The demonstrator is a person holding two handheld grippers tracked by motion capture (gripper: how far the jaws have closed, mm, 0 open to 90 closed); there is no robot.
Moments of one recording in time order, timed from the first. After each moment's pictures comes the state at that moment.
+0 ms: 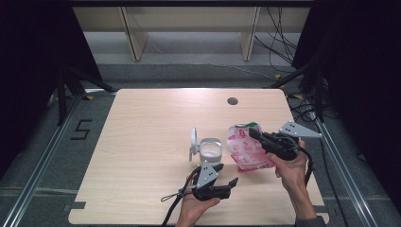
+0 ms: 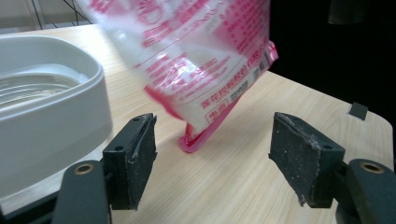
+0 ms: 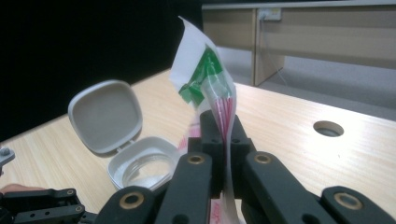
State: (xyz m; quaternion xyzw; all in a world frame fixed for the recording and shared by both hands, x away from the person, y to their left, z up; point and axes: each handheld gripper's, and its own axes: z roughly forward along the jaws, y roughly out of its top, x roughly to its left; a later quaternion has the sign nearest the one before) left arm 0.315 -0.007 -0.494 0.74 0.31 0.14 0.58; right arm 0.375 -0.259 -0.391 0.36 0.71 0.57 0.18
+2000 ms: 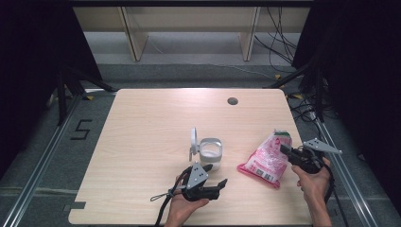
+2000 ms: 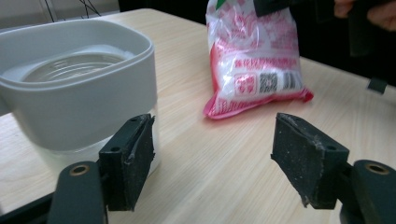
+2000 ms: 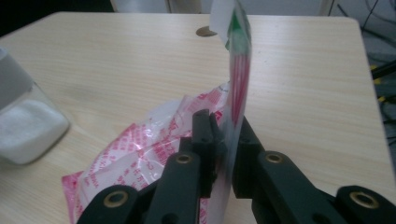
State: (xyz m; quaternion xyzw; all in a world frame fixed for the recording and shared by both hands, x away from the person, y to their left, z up) left arm 0.316 0.023 -0.494 0.77 0.31 0.16 0.54; right arm 0.371 -0.346 -0.463 0.51 0.69 0.46 0.22
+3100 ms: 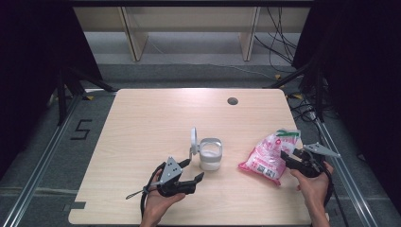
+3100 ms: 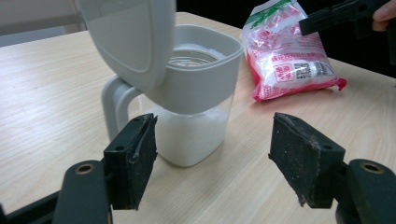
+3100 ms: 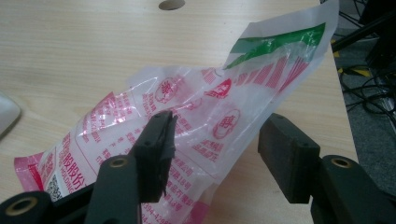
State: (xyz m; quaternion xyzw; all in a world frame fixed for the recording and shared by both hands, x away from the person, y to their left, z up) left arm 0.321 0.087 -0.482 0.75 0.33 0.18 0.54; right arm 0.361 -0.345 -0.469 0.58 0.67 0.41 0.24
